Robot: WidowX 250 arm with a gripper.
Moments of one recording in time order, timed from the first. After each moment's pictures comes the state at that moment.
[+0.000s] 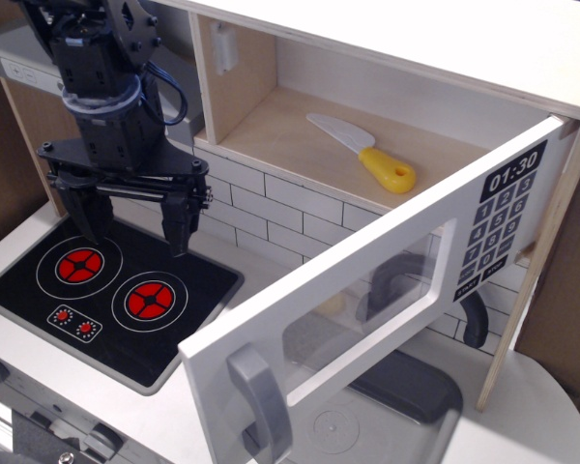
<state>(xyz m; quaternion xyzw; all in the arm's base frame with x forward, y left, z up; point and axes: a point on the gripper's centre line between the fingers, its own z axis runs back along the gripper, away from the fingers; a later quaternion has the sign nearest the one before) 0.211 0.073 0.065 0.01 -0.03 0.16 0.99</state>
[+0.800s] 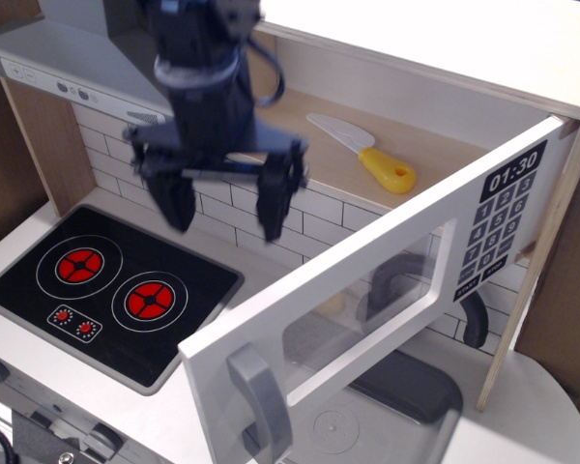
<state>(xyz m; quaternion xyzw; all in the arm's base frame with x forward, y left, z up) 0.233 0.012 0.096 -0.03 -0.04 0.17 0.98</state>
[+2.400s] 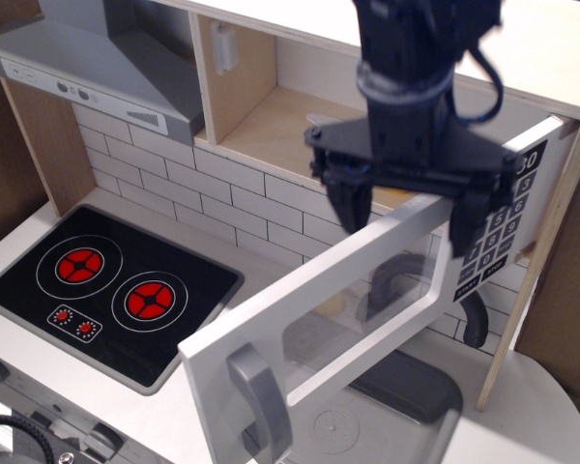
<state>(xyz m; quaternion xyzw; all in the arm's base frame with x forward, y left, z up) 0.253 -0.088 0.106 -0.05 -0.12 0.09 0.99</state>
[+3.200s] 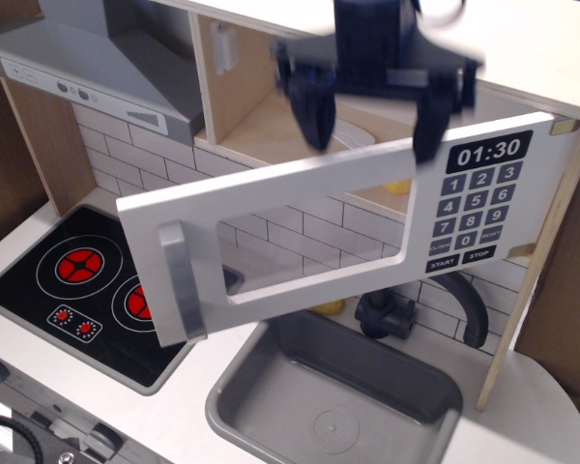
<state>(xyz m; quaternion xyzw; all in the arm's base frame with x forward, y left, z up) 0.280 -0.047 0.150 -0.03 -0.13 0.13 0.98</state>
